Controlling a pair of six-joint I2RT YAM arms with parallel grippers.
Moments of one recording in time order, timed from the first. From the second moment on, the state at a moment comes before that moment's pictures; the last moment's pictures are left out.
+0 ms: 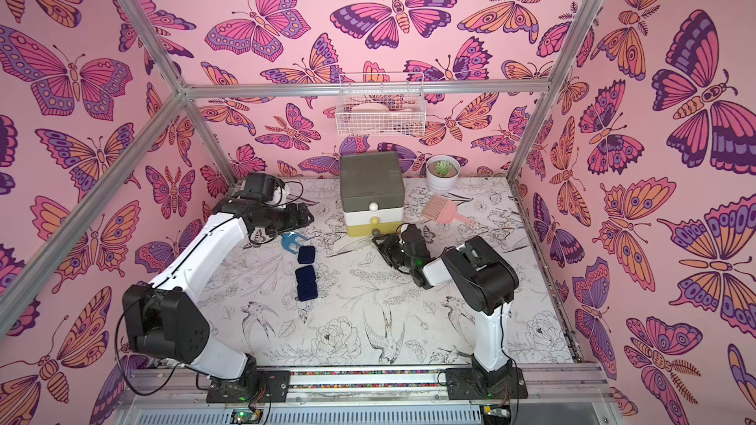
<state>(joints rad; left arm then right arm) -0.16 1.56 1.40 -0.81 0.26 -0.37 0.59 2.00 0.78 0.81 -0.29 1.33</state>
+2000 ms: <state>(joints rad) -0.15 1.53 1.32 -0.79 0.27 -0.35 0.66 1.87 0.53 0.99 -0.09 1.57</state>
